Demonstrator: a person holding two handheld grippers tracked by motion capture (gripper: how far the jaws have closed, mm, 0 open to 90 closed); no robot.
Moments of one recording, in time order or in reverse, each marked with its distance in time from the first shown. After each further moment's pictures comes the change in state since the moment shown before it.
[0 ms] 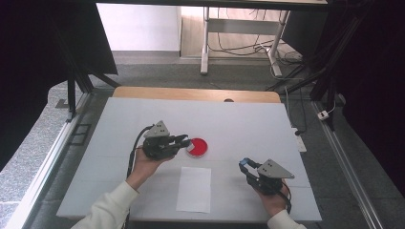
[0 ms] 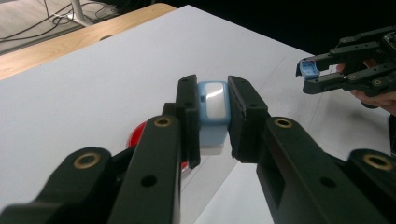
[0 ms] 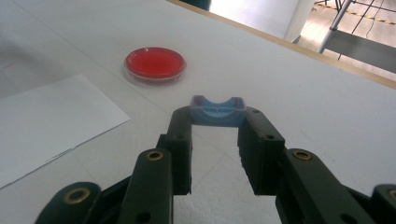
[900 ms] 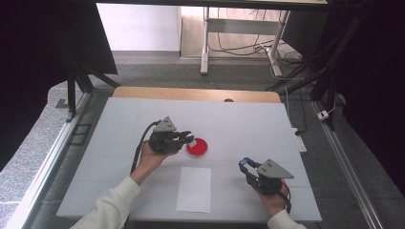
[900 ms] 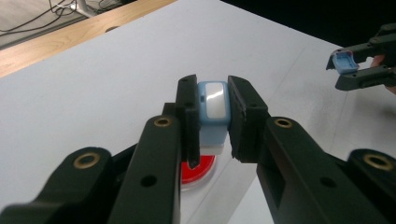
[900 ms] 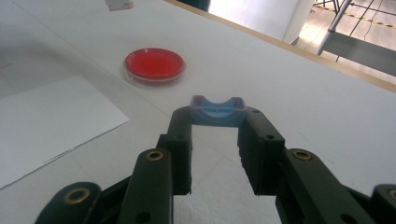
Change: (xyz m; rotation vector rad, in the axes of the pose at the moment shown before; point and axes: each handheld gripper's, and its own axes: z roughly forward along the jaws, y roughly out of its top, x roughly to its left) left arm 0.017 0.005 0.028 0.048 0.015 0.014; right arm 0.001 0.001 0.001 -0.001 -0.005 -0.009
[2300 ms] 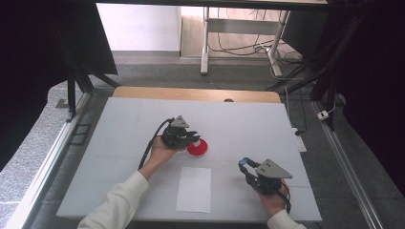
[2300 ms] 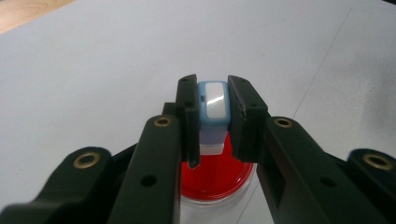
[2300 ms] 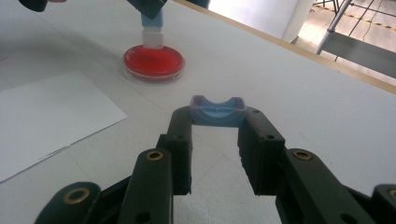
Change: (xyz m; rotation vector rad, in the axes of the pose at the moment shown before) left arm 0.021 -0.006 0.053 0.153 0.016 0.008; right arm 0.000 0.000 0.002 0.011 -0.005 -0.018
